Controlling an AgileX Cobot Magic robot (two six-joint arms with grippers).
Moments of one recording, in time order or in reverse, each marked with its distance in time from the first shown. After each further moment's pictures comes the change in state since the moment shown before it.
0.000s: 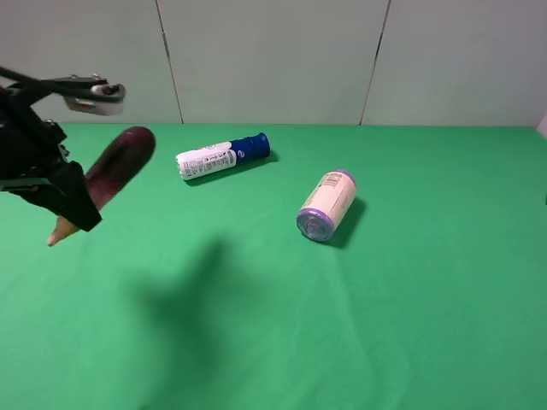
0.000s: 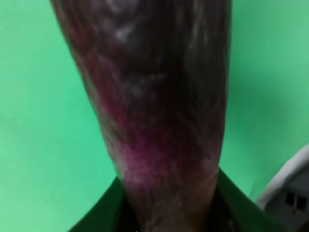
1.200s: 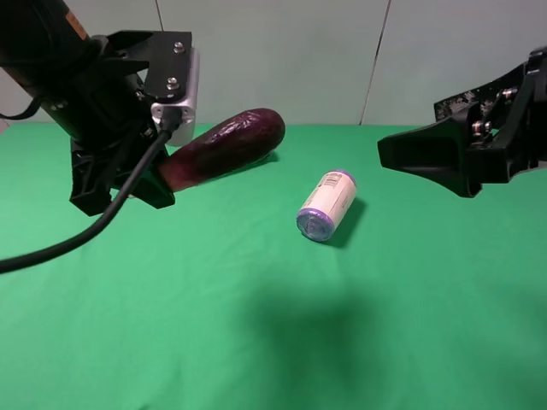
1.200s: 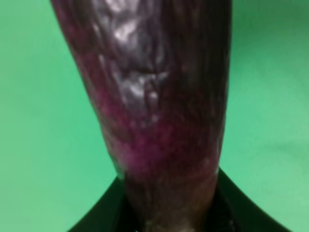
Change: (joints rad) left arm -0.403 0.002 -0.183 0.085 -0.054 0.423; right arm 0.275 0.497 -0.115 0.530 -0.236 -0.750
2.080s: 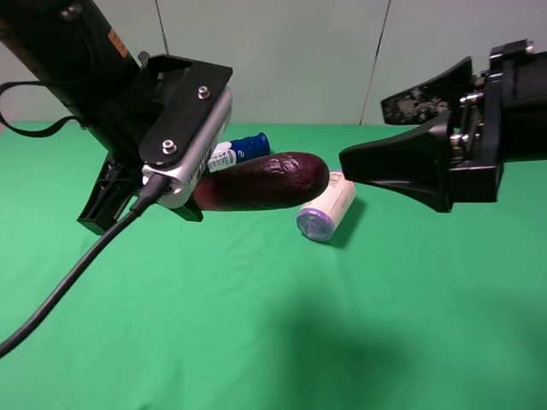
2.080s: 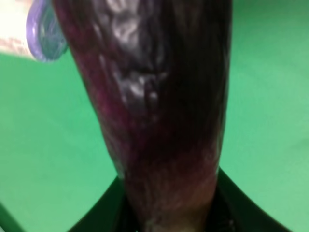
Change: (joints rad) left arm -0.092 0.035 0.000 -0.038 -0.064 0.367; right arm 0.030 0.100 -0.002 0.328 0.100 -0.419
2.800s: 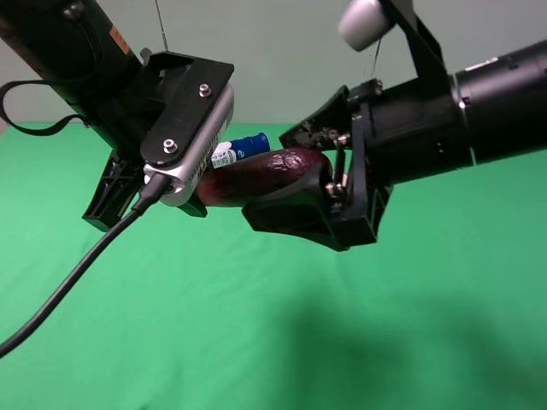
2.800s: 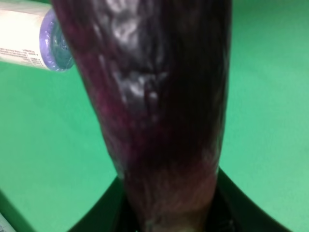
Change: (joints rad) left arm 0.000 0.000 0.000 -0.007 -0.025 0.023; right arm 0.277 0.252 -0.109 0.005 -0.100 -0.068
